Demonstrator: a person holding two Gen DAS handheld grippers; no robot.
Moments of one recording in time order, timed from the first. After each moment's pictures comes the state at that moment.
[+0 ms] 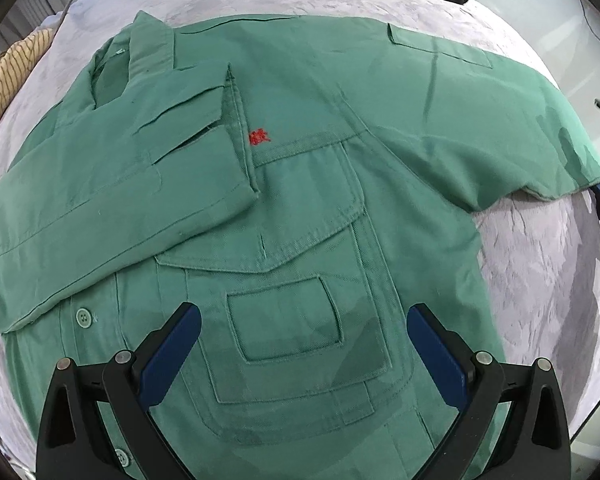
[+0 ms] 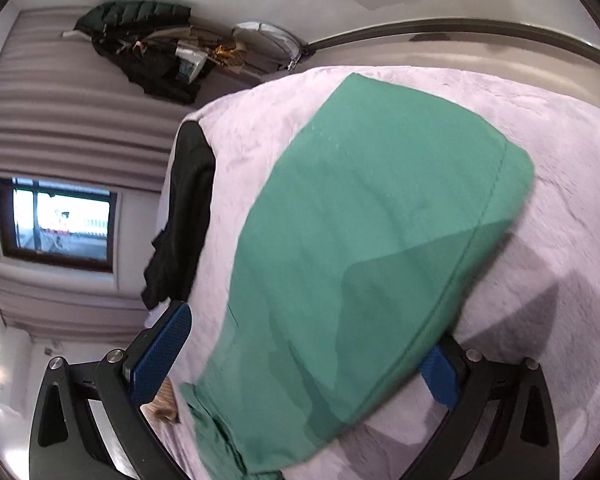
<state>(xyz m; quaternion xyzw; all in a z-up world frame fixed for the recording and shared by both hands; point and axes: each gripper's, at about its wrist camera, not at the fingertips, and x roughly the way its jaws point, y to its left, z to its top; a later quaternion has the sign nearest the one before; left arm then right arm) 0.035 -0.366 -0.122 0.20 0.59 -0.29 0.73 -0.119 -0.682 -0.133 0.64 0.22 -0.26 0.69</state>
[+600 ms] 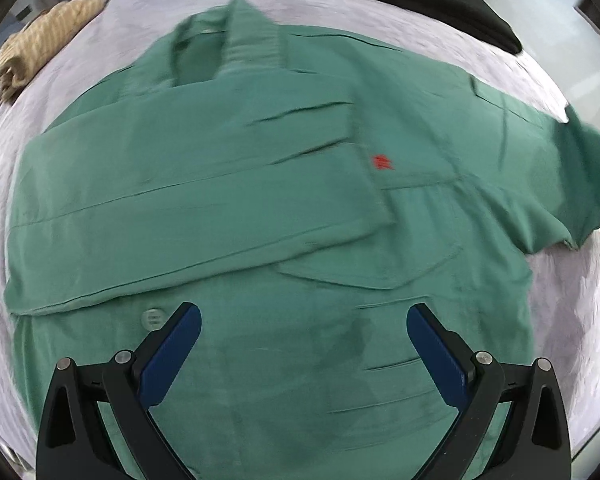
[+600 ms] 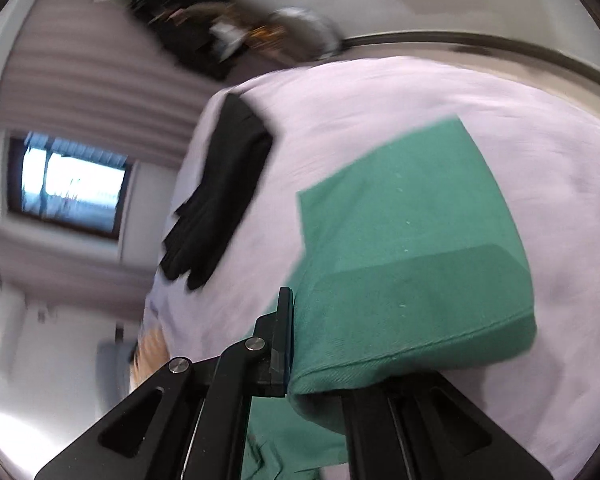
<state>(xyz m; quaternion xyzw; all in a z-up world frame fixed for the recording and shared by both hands) 0.119 -0.270 -0.116 0.14 0.59 -0.25 0.75 -0.034 -0.629 -0.069 0.57 0.25 -0.19 0.76</state>
